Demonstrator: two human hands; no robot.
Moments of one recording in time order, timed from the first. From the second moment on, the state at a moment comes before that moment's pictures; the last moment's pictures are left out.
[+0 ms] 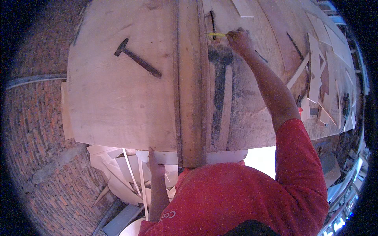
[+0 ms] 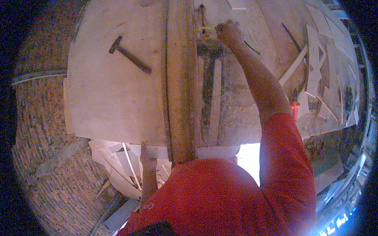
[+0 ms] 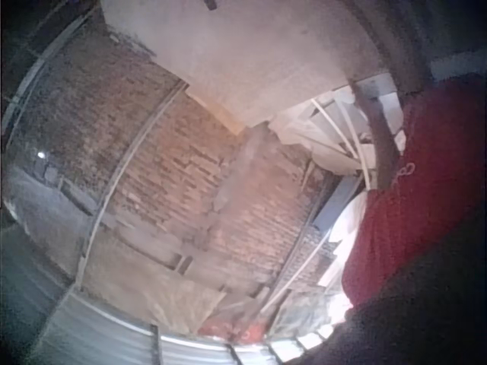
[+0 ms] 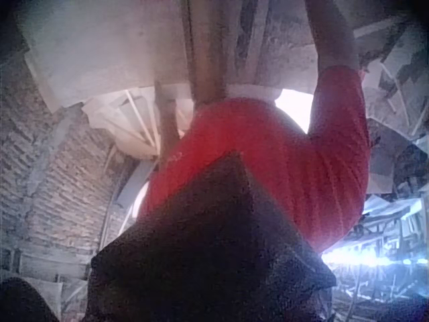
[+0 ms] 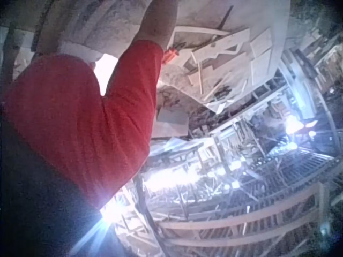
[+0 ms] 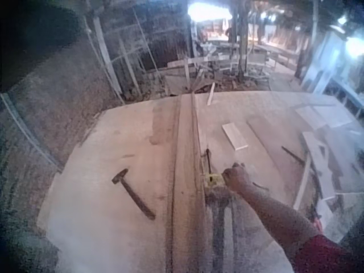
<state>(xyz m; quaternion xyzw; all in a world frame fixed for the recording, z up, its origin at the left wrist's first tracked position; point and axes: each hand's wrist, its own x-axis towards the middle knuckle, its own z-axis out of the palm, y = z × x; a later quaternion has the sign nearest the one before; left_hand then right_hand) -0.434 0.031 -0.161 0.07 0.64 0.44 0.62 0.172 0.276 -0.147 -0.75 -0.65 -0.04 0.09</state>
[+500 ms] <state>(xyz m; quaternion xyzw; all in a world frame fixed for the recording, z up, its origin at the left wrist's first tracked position) -0.437 0.035 -0.157 0.06 0.63 0.42 0.66 0.160 0.275 -0.135 -0.81 -0.58 0.00 0.11</state>
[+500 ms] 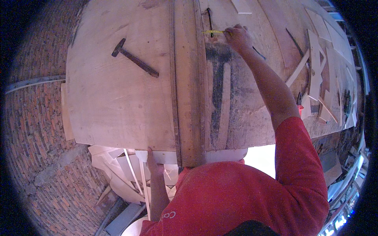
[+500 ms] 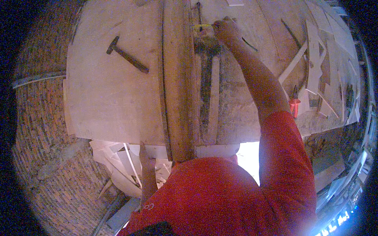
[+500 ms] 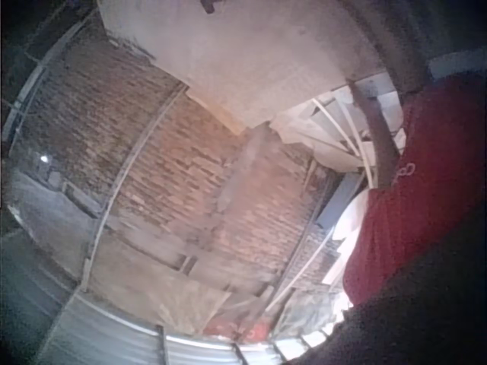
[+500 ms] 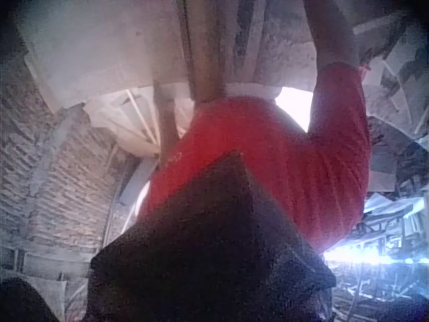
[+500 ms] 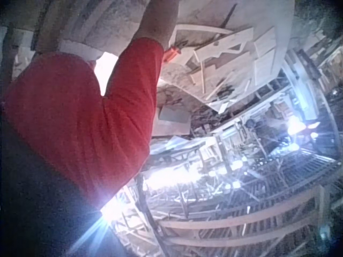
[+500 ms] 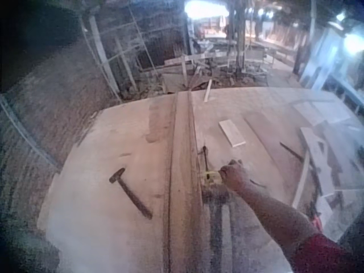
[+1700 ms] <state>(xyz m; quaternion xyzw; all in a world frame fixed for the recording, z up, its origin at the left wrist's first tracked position) -0.446 0.033 -0.166 0.07 0.66 0.41 0.62 0.186 0.280 -0.172 -0.77 -0.62 -0.02 0.13</state>
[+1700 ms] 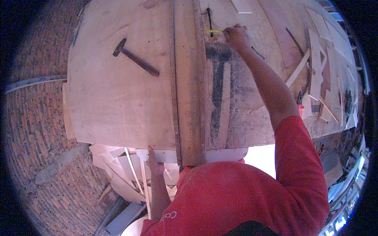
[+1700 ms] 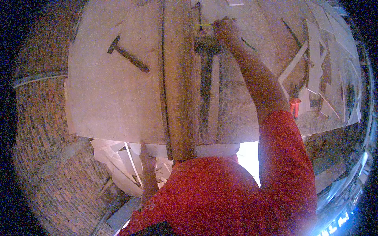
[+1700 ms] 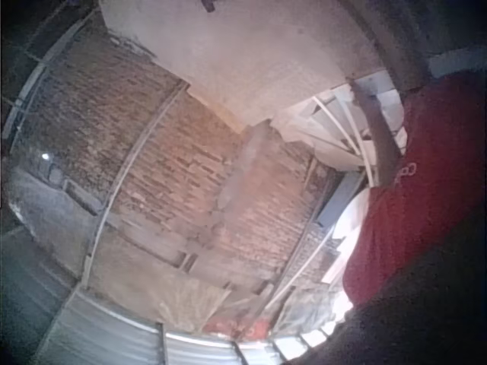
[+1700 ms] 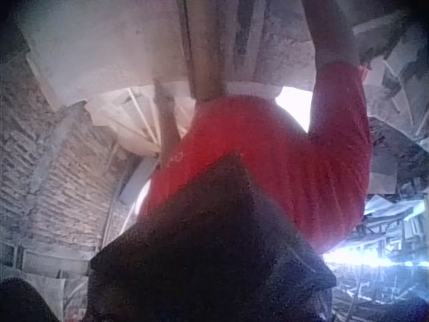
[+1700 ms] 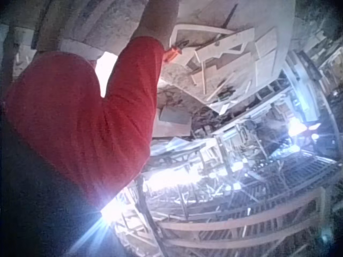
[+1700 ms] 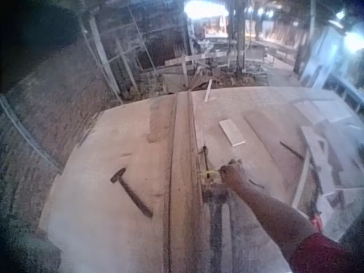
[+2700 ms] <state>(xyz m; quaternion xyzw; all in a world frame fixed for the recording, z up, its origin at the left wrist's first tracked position) -0.454 0.022 -0.173 0.20 0.70 0.34 0.60 0.191 0.281 -0.182 -0.75 -0.66 -0.07 0.08</state>
